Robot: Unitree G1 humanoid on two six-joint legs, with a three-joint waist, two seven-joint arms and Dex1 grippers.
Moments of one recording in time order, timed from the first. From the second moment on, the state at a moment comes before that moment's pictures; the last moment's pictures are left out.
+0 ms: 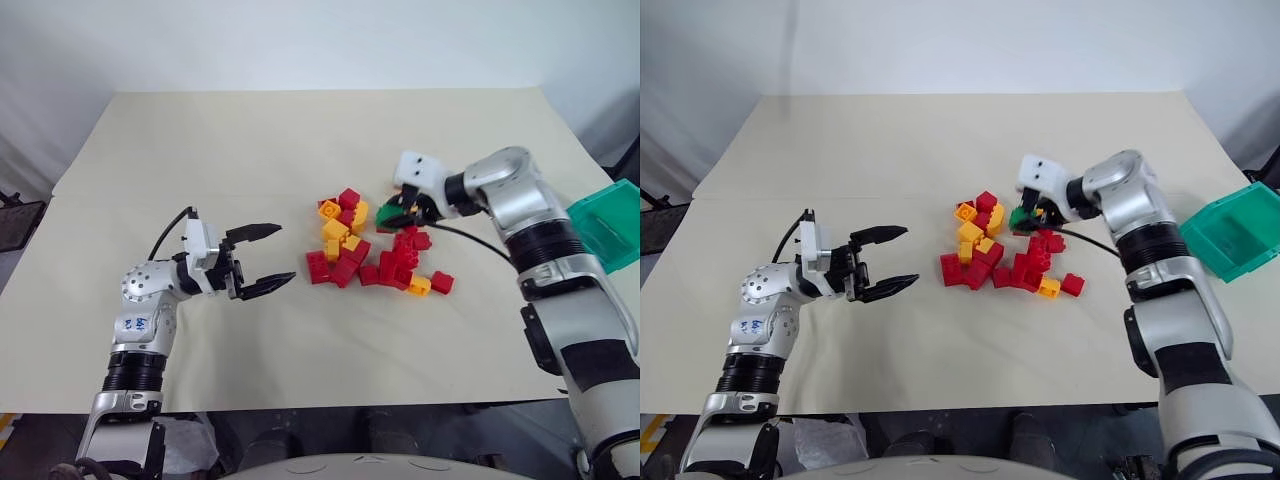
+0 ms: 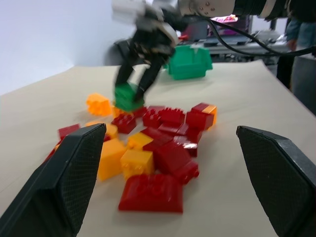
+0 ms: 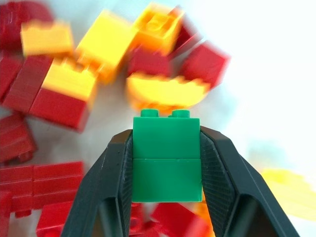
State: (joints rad) left arm -0.49 0.42 0.09 0.25 -0.45 -0.06 -1.20; right arm -1.16 -0.59 0.23 0.69 -0.12 0.24 1.24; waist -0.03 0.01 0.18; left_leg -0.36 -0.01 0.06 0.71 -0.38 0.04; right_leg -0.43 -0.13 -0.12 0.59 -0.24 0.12
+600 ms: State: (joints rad) left arm -0.76 0.21 -0.11 0.38 -0.31 -0.05 -1.11; right arm -0.37 -0.88 -0.63 -0.21 0.15 0.81 0.89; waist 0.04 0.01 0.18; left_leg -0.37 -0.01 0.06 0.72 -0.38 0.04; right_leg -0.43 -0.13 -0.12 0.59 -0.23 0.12
